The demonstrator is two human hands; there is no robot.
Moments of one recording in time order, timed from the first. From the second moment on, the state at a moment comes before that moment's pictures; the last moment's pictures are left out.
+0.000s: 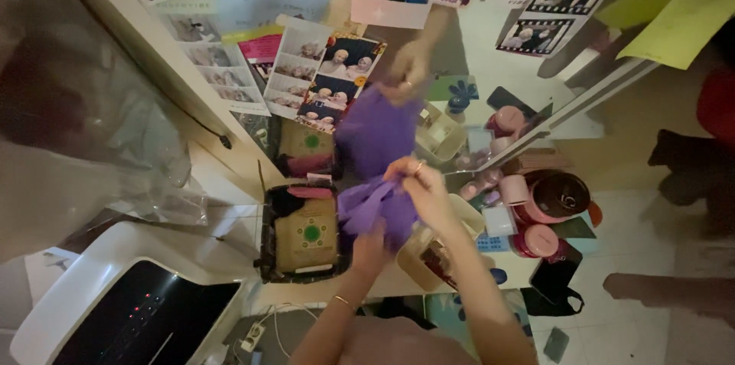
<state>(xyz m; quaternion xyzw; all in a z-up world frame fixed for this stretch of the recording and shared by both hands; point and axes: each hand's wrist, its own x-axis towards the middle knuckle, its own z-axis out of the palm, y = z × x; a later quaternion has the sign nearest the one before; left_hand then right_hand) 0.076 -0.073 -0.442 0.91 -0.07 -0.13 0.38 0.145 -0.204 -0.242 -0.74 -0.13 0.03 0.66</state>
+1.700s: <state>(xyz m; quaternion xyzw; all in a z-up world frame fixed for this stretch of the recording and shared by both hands) 0.084 0.174 -0.434 0.96 0.14 -0.09 0.23 0.104 -0.059 -0.427 -0.96 0.03 0.19 0.18</state>
